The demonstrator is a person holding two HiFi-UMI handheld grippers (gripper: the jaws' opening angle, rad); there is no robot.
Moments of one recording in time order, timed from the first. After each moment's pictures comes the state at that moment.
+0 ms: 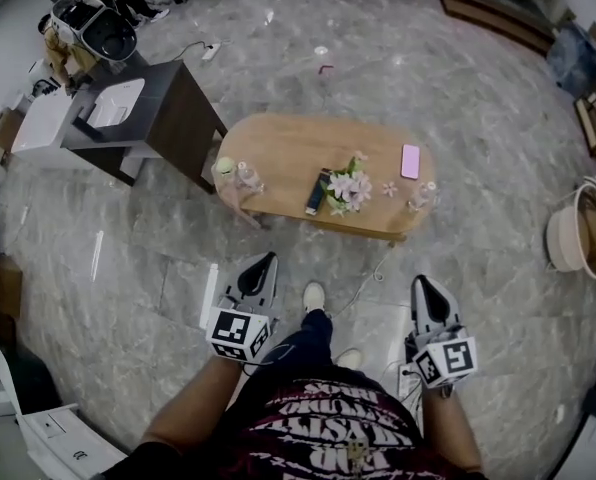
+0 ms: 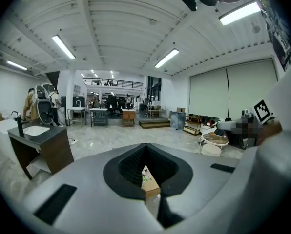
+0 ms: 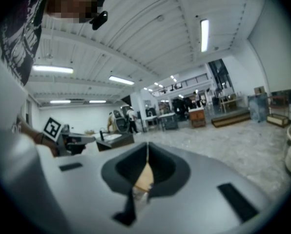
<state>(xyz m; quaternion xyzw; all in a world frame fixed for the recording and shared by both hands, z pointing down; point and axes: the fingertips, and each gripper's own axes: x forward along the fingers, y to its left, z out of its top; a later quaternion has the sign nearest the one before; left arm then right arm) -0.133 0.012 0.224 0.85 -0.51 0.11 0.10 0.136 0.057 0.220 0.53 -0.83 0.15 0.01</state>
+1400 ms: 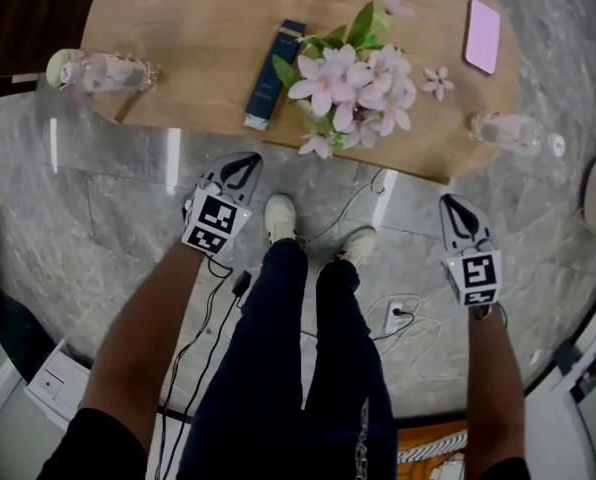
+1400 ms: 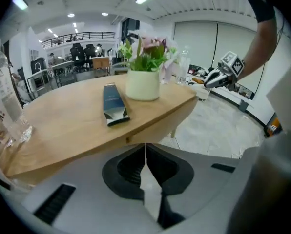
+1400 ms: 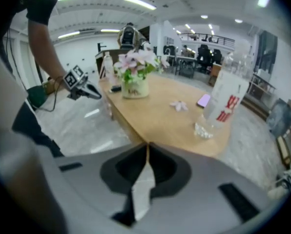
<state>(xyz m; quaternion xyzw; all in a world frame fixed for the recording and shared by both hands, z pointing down) -0.113 -0.155 0.790 0.85 -0.32 0.37 0.18 0.223 -0.115 0.734 0.40 -0.81 0.18 0.40</state>
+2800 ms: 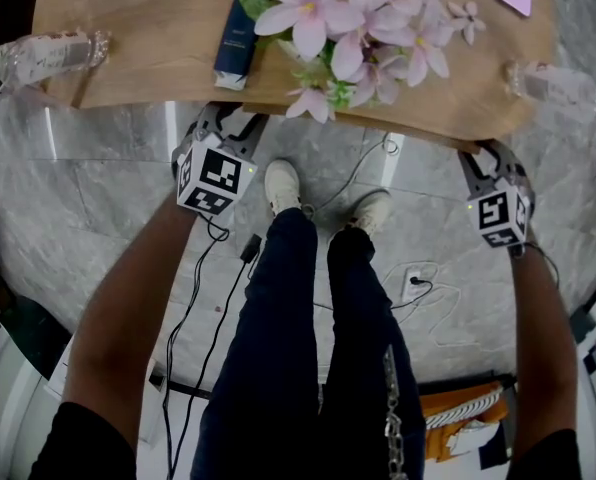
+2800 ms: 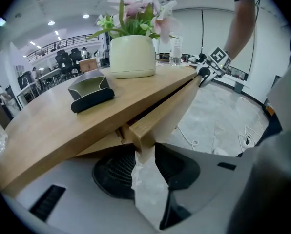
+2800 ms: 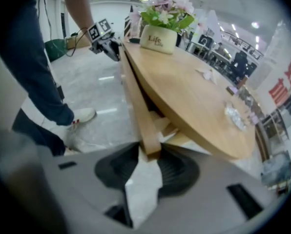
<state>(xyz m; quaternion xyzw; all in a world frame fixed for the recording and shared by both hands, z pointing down) -0.098 -0.172 0.859 0.86 -0.29 0.41 0.12 0.256 -0.115 0.852 0.27 -0.79 0.07 0.55</state>
